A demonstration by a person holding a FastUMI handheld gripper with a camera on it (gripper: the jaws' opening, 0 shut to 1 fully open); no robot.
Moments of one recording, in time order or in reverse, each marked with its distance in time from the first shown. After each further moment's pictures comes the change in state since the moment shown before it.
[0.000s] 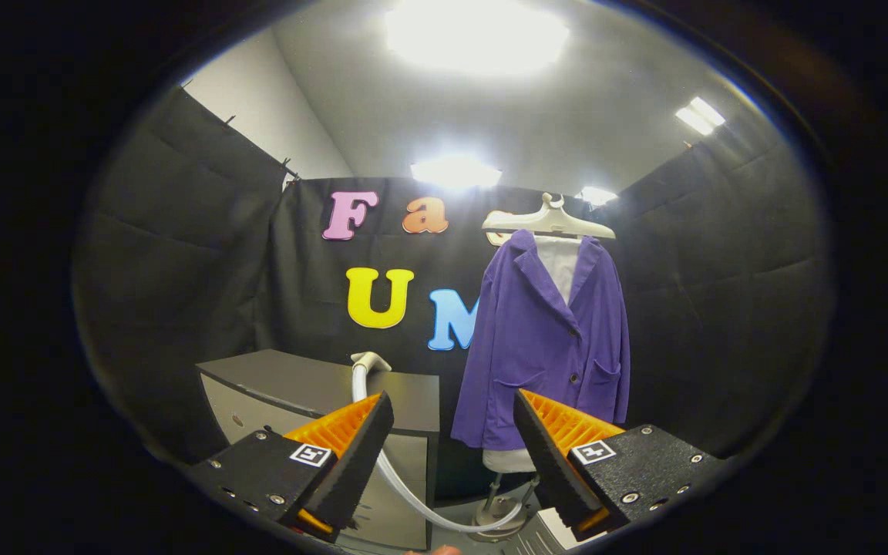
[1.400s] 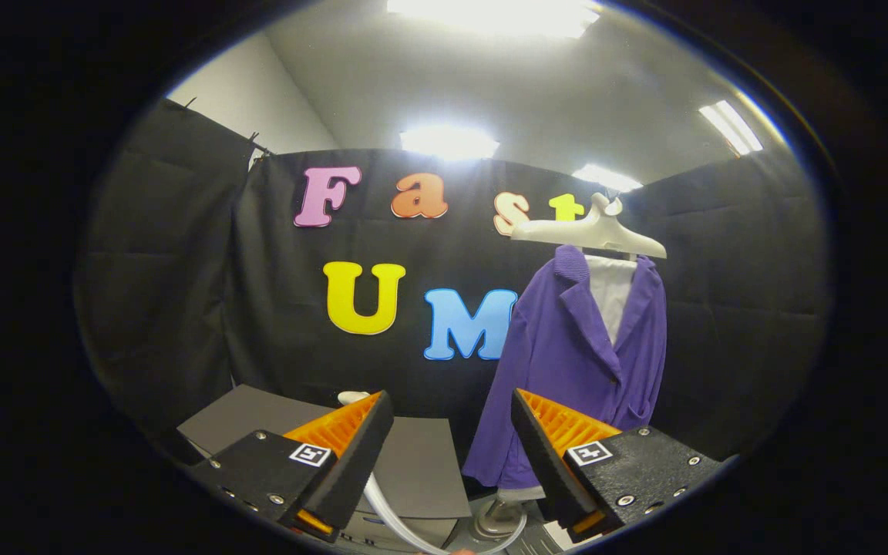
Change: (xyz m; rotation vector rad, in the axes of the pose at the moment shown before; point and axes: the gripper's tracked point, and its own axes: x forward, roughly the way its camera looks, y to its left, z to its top) arm 0.202 0.057 0.105 -0.022 0.179 -0.074
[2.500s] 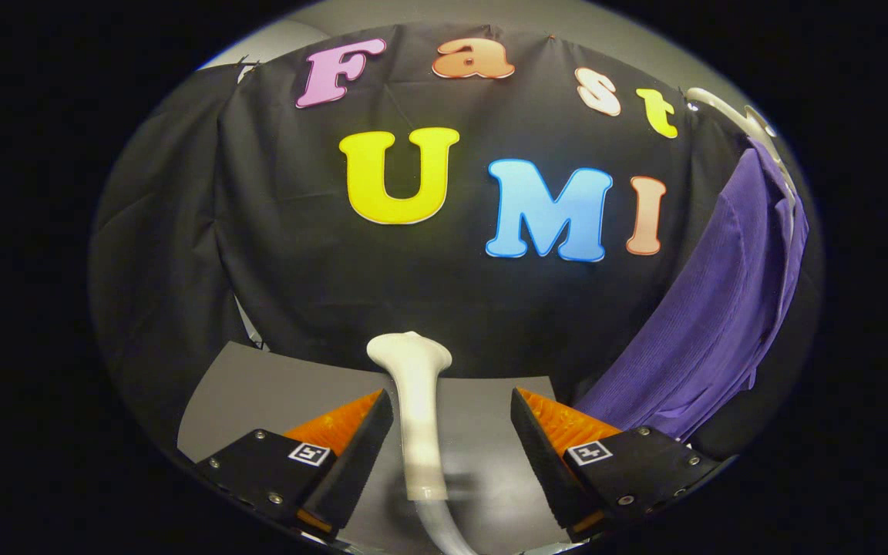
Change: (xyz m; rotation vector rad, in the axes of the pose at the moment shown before) arm 0.198 0.131 -0.122 0.011 0.537 0.166
